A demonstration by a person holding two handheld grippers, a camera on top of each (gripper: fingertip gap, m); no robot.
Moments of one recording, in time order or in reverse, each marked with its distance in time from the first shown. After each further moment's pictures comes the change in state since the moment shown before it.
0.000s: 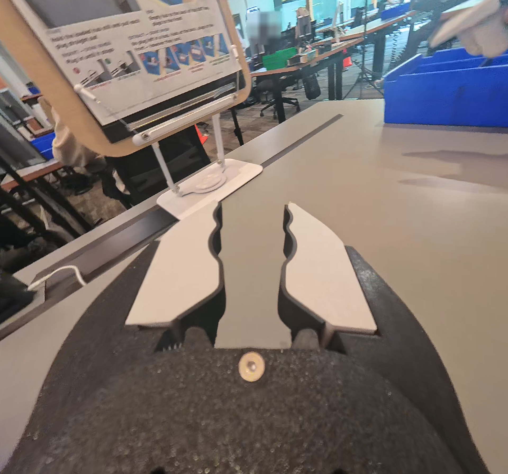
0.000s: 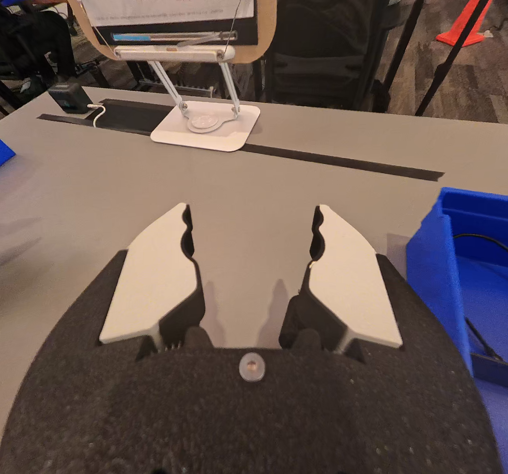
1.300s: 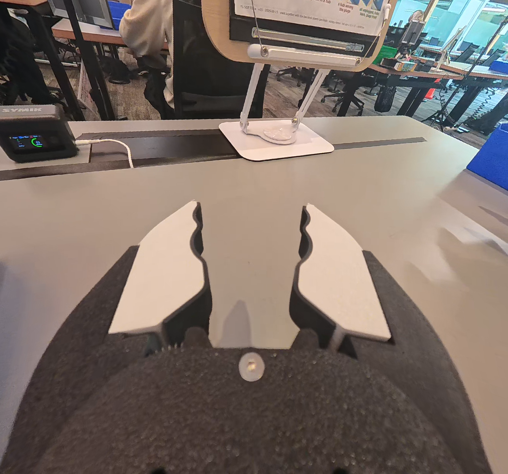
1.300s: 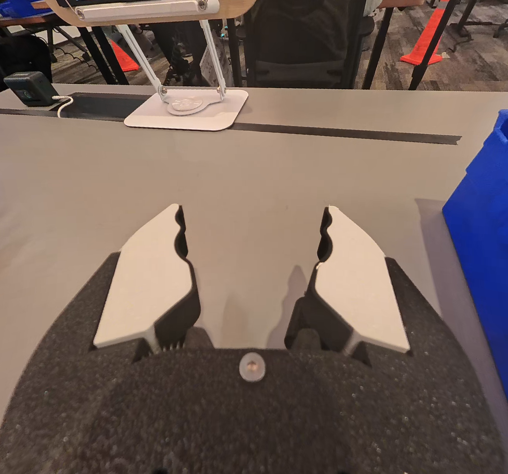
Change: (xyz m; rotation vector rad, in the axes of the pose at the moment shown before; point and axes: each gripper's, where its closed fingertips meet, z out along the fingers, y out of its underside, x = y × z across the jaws) left arm -0.079 0.061 -0.030 -0.110 -0.248 -0.415; right arm -0.004 0.072 0.032 0.091 0.078 0.012
